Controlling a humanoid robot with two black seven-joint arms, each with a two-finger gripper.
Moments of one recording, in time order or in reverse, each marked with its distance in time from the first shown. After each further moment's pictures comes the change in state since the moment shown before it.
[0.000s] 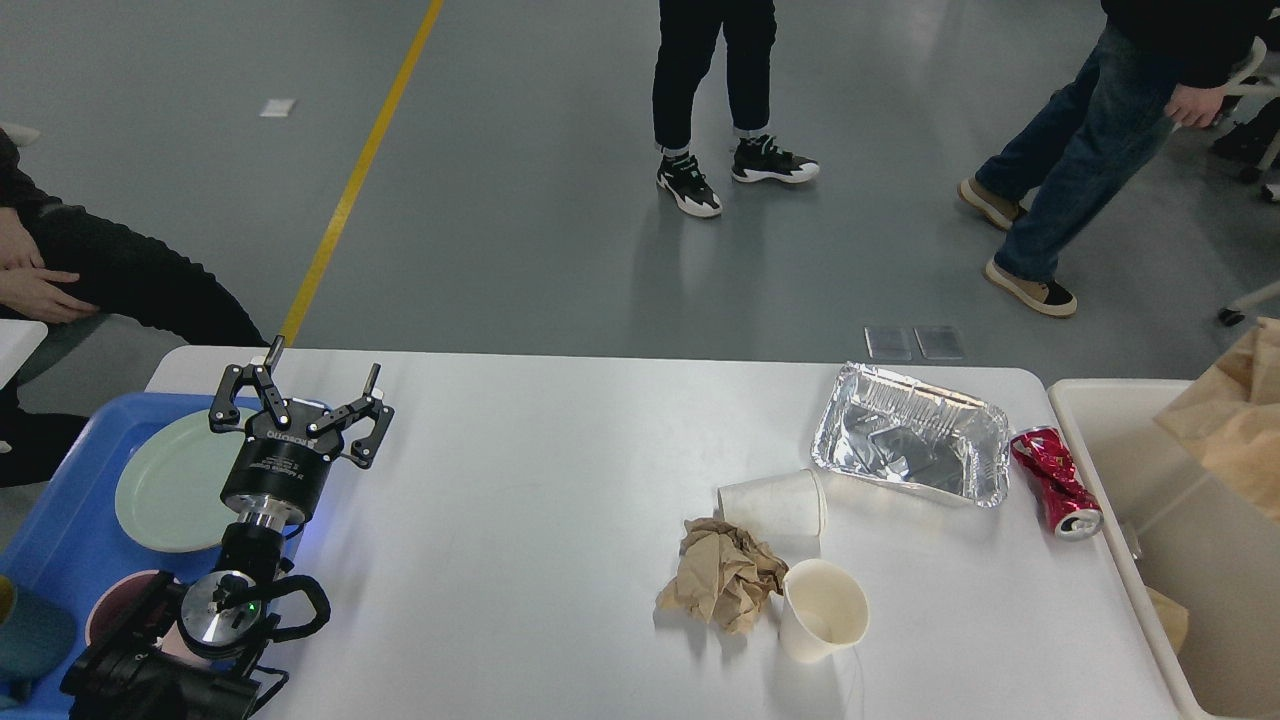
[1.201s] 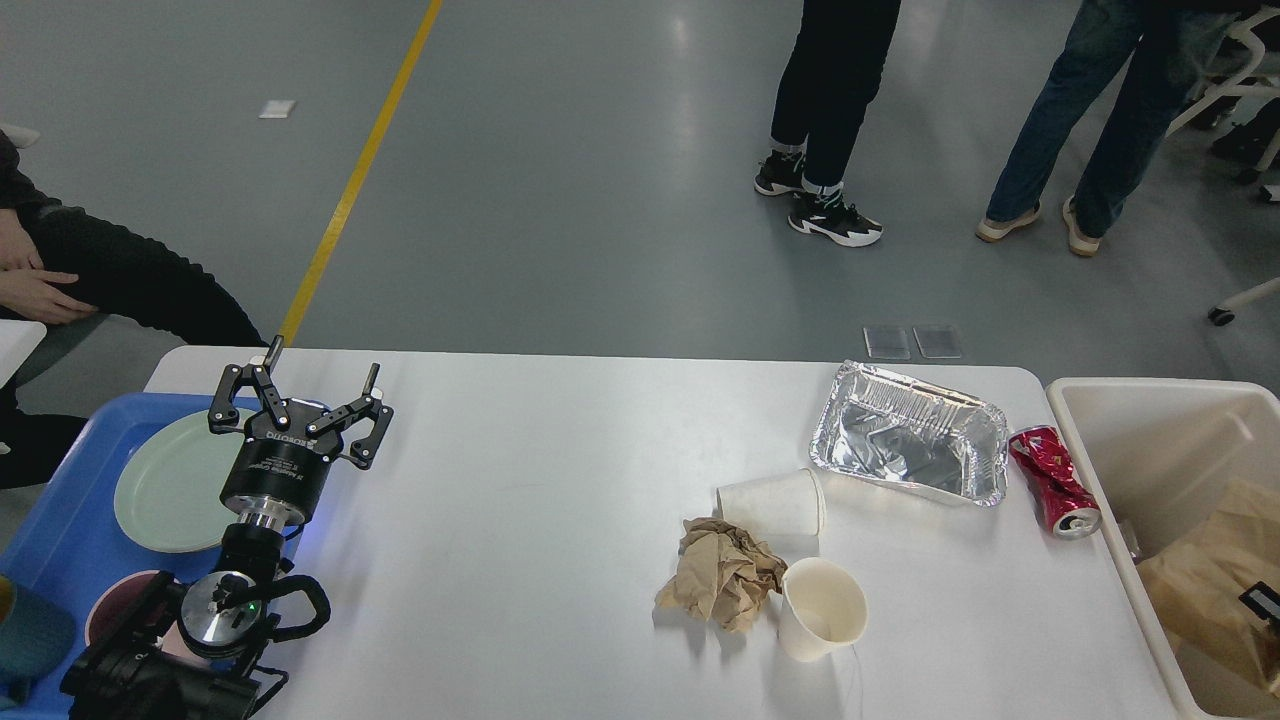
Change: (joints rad) left arm 0.000 0.000 0.000 0.002 0.000 -0.002 -0.001; right arm -1.066 0.403 0.602 -0.857 0.178 -0.343 -0.089
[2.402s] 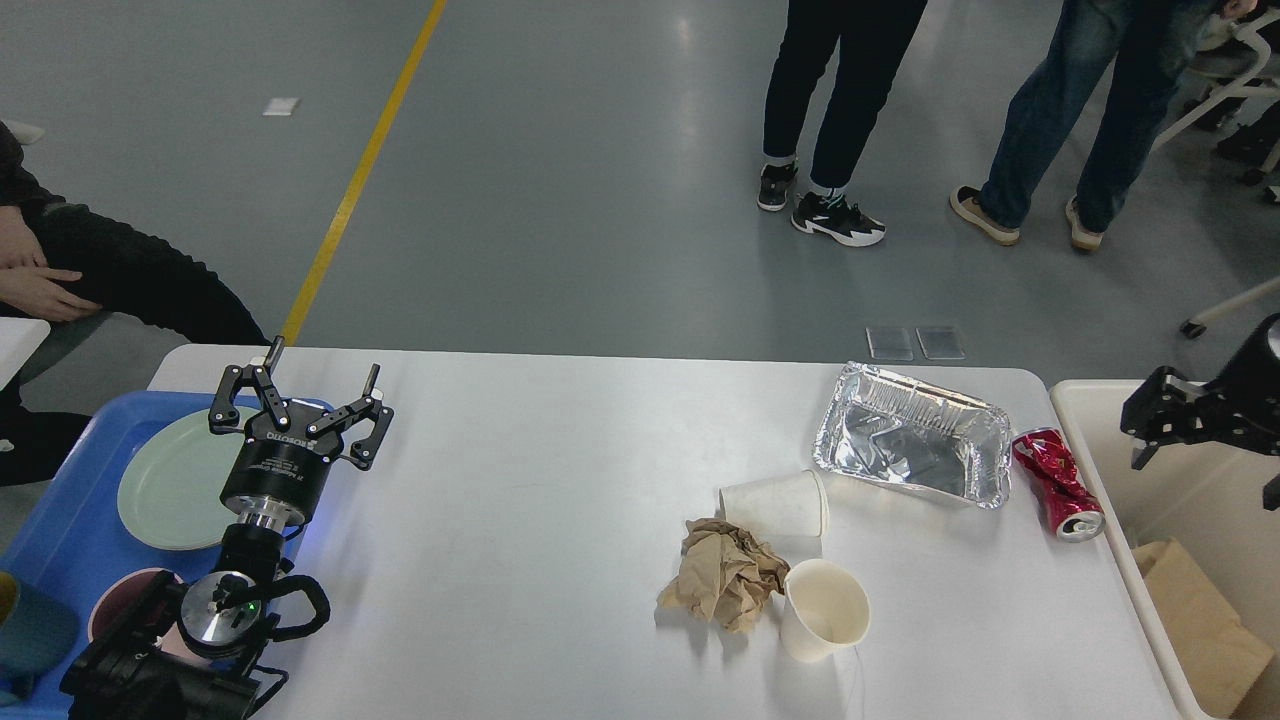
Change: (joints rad) left arm 0.000 0.001 0.000 -0.001 0.000 0.000 0.003; right arm 1.493 -0.143 -0.439 1.184 -0.271 0.806 -0.345
